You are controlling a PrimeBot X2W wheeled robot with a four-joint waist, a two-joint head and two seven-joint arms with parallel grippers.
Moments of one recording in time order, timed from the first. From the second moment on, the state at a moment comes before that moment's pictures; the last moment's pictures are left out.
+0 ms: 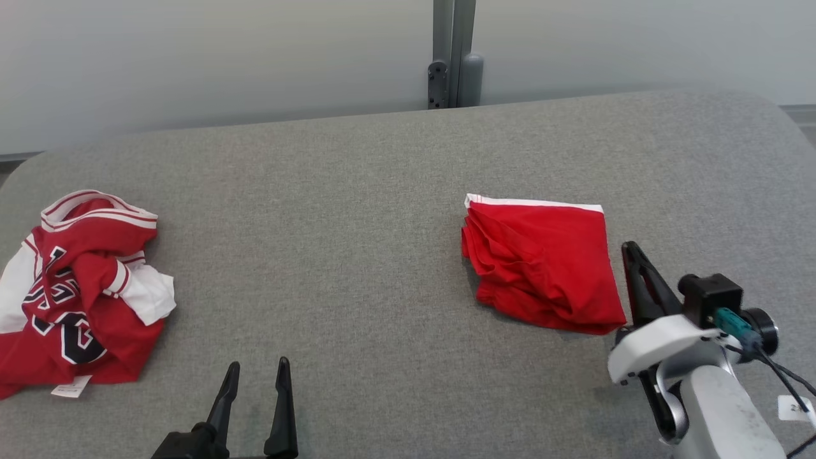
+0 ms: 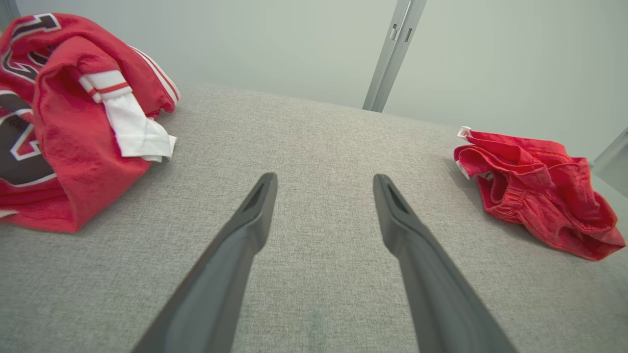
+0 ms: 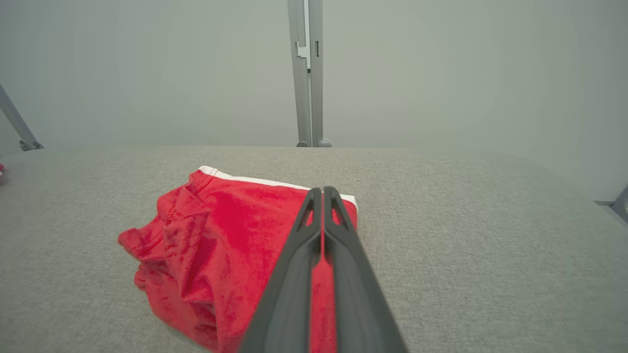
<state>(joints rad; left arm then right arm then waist) 0.17 0.05 -0.18 0.09 -0.32 -0.02 -0.26 -0.21 -0.11 0.02 0.38 0.12 0.13 -0.25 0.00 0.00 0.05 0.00</state>
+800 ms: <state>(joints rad) 0.12 0.05 -0.21 0.12 -0.32 -0.02 -0.26 -0.42 -0.05 0.32 0.78 0.17 0.13 -0.26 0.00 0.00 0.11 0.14</state>
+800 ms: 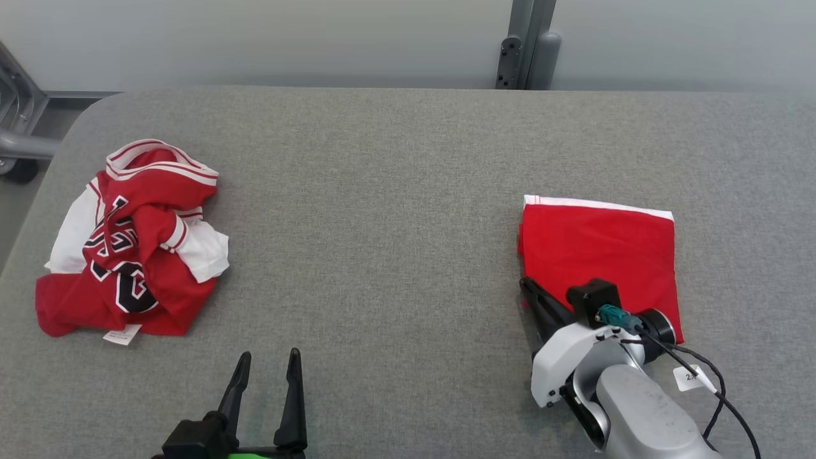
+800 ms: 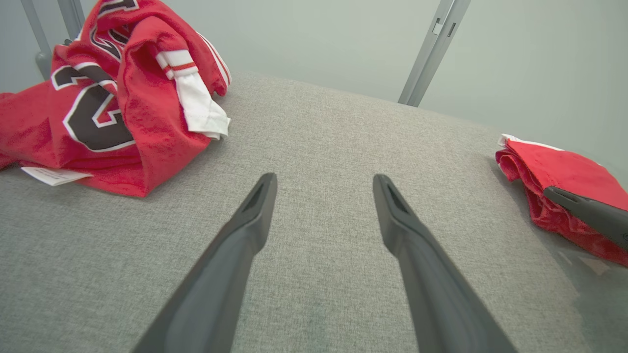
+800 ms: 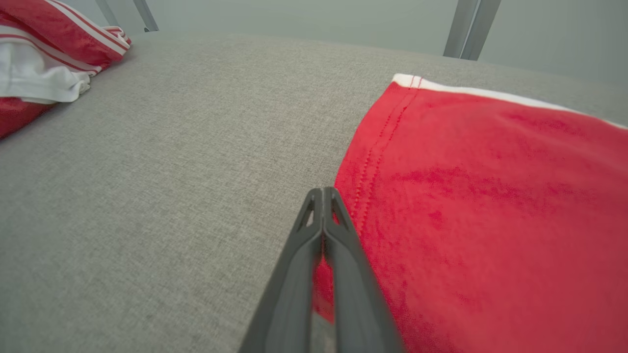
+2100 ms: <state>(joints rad) 0.23 0.05 -0.01 0.12 -0.30 -0.06 -0.26 0.06 -0.12 -0.22 0.28 0.08 0.13 -0.26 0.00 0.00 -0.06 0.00</state>
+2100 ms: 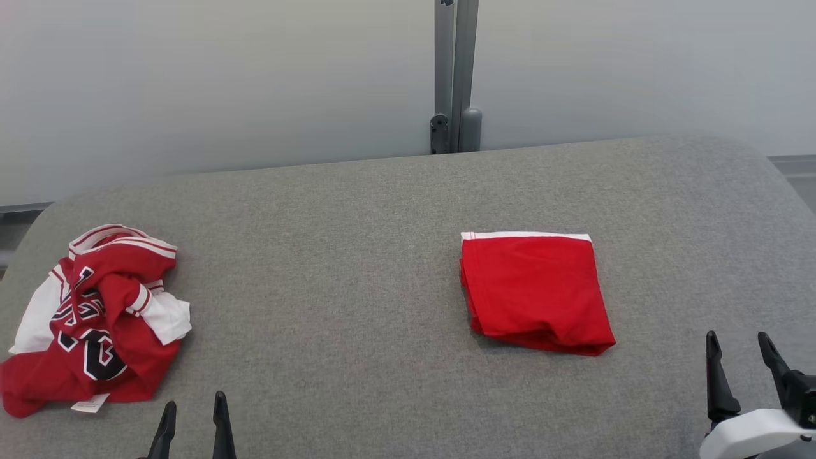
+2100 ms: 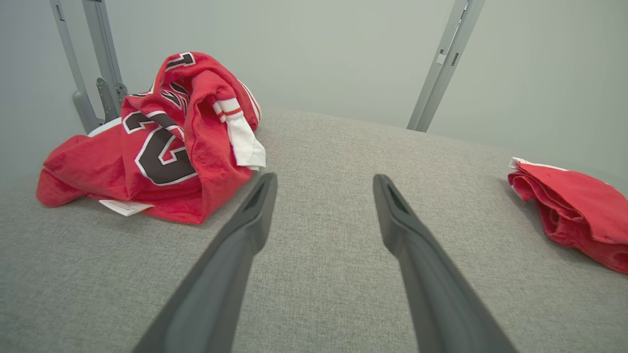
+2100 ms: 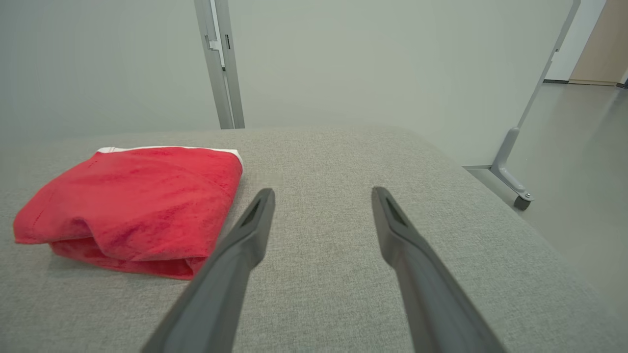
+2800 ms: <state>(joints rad) 0.20 0.05 -0.05 0.11 -0.29 -0.08 -0.26 -0.28 -0.21 -0.04 0.49 0.57 0.13 0.27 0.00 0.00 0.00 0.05</state>
